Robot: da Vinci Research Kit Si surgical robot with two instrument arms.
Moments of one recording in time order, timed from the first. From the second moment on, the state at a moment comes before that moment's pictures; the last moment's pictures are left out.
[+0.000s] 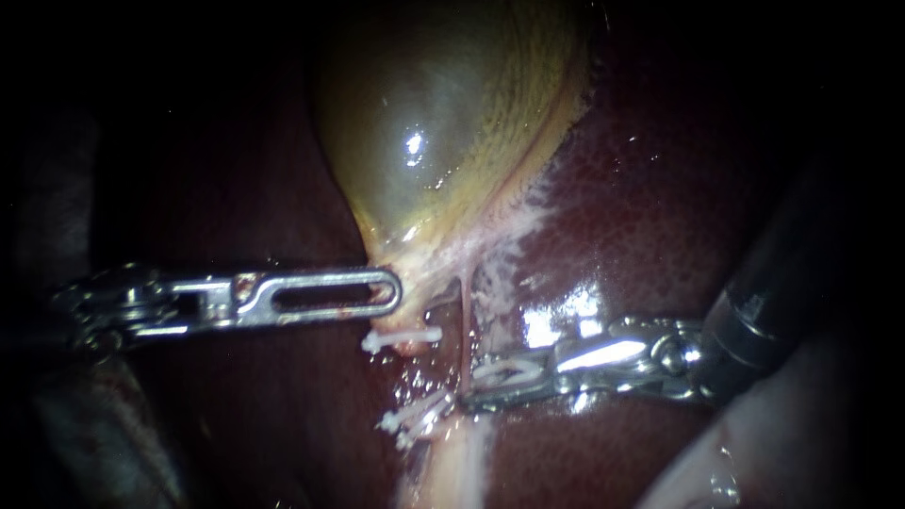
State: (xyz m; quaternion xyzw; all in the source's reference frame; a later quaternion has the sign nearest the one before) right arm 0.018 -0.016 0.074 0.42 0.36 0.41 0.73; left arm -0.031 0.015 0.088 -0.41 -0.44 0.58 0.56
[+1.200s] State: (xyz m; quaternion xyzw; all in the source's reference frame) right arm 0.022 -0.018 0.074 0.46 0.34 0.40 0.72; left arm -0.031 0.015 0.088 -0.41 -0.44 0.57 0.56
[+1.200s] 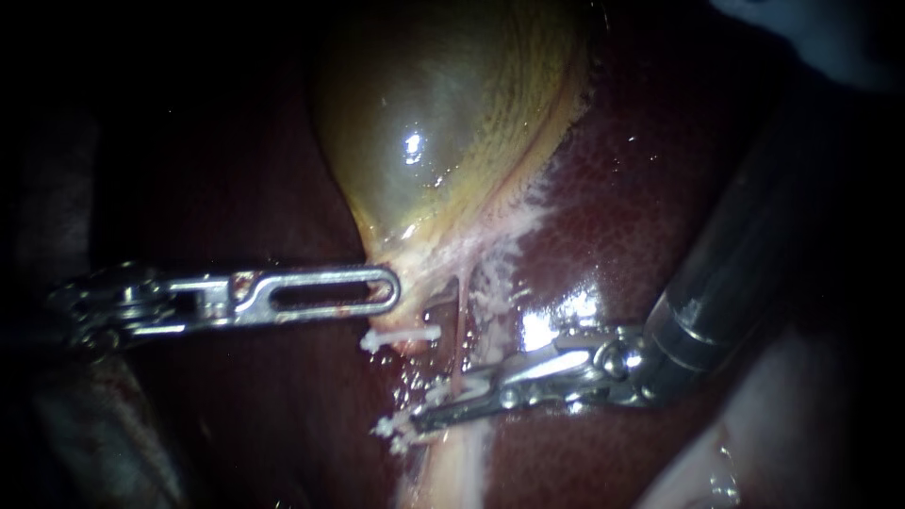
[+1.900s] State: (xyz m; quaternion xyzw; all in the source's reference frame) right arm 0.021 -0.017 0.076 0.44 0.32 0.41 0.73; left arm -0.031 0.015 0.088 -0.41 -0.43 0.57 0.56
